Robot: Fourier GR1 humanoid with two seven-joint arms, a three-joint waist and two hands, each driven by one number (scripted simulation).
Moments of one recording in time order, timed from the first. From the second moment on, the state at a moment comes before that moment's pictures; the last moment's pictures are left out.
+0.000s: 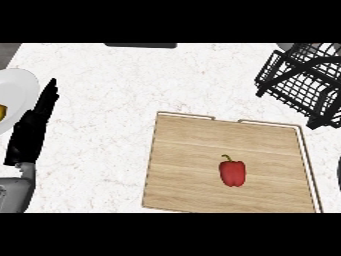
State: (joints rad) left arm -0.18 0.34 -0.03 -1.49 -0.10 0.14 0.10; right arm 0.53 -0.36 0.36 -2.31 0.93 -0.33 0.97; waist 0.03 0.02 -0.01
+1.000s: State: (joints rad) left arm -0.16 0.33 0.00 -1.46 -0.10 0.12 0.08; right arm 0.09 -0.02 0.49 -2.07 1.18 0.07 1.24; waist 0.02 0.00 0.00
